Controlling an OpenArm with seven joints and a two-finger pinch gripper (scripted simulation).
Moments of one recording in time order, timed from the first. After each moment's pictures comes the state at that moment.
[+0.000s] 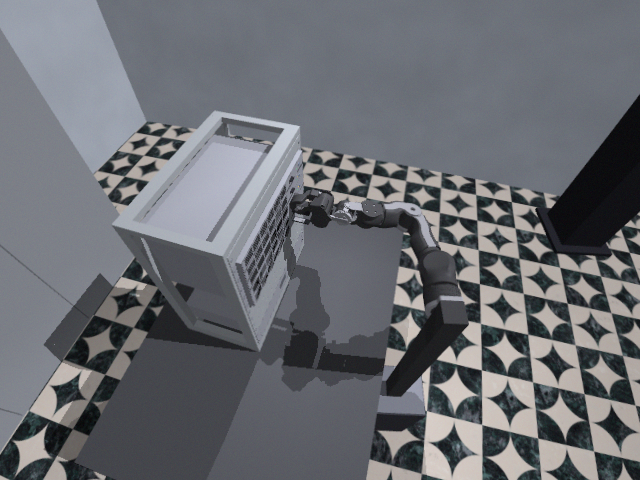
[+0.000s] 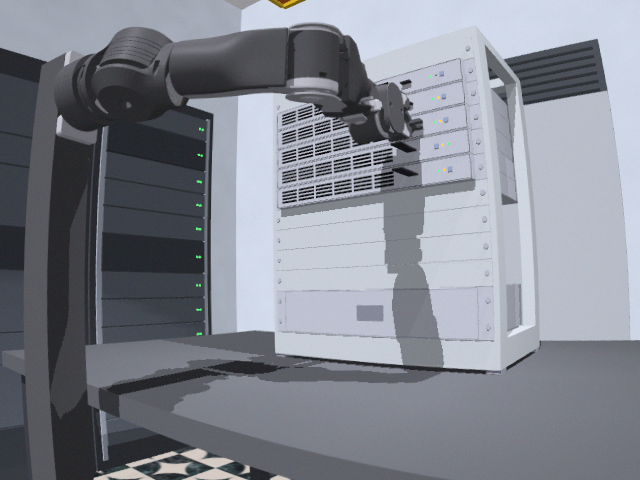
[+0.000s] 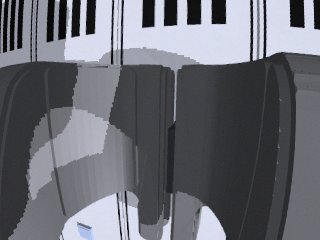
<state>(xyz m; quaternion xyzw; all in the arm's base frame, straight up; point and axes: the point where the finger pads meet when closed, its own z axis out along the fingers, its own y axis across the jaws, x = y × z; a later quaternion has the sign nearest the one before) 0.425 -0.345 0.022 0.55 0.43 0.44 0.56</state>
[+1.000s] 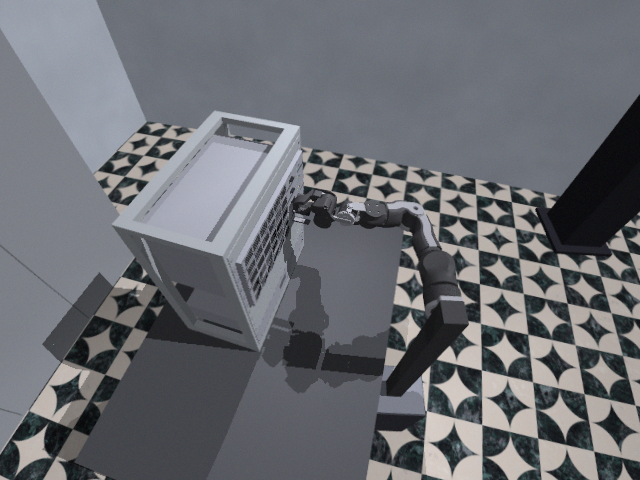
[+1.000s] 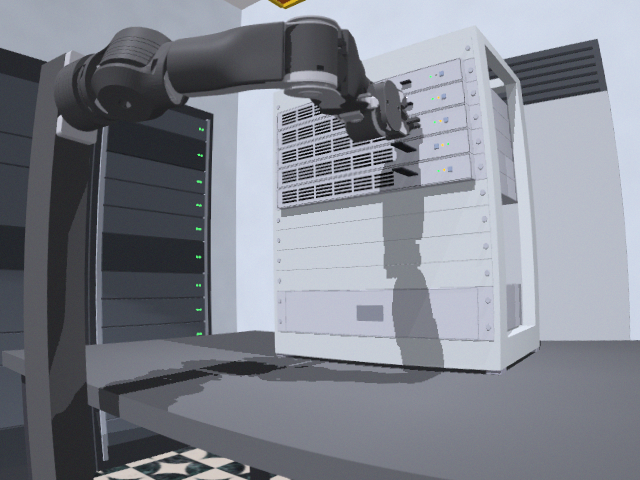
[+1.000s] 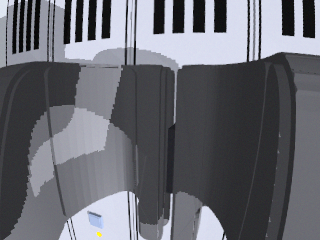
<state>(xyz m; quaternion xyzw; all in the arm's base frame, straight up) 0.416 -0.343 0.022 0.55 0.44 0.44 0.56</state>
